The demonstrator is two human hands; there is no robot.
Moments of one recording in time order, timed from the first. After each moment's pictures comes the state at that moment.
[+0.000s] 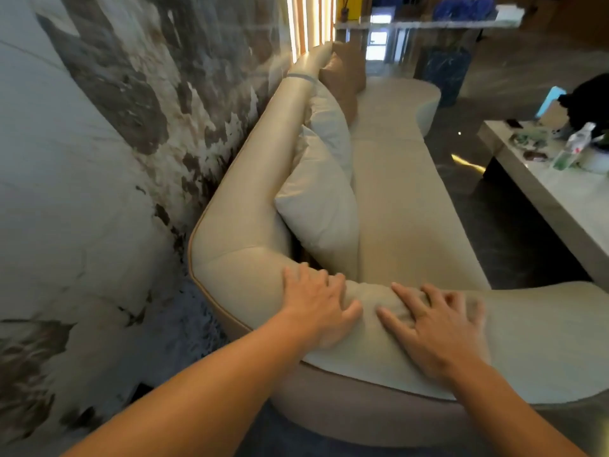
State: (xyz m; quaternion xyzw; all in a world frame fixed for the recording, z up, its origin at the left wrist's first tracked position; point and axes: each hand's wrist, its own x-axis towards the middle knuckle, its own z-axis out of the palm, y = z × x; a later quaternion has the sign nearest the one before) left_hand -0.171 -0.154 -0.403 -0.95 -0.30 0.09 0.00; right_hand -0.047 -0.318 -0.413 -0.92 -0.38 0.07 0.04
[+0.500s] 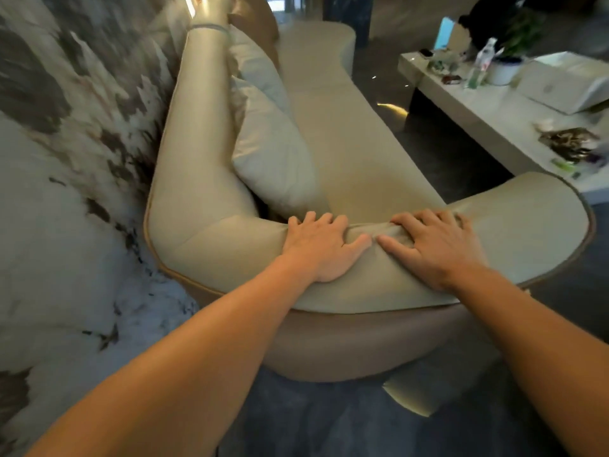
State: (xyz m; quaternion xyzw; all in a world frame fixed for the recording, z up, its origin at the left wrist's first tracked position) left_hand -0.158 -0.120 -0.427 -0.98 -0.15 0.04 -0.10; right_hand -0.069 -0.306 -0.424 -0.94 -0.33 0.01 0.04
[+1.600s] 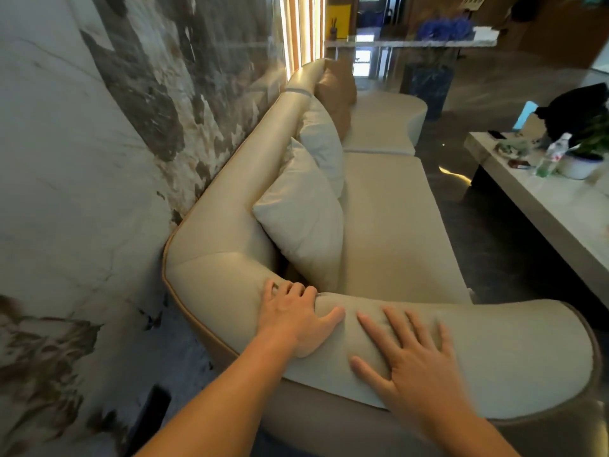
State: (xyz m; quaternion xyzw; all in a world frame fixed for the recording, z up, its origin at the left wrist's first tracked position) left_hand -0.245 -0.134 -0.411 -0.93 -0.35 0.04 -0.10; right_hand -0.150 -0.324 -0.424 -0.88 -0.46 0.05 0.08
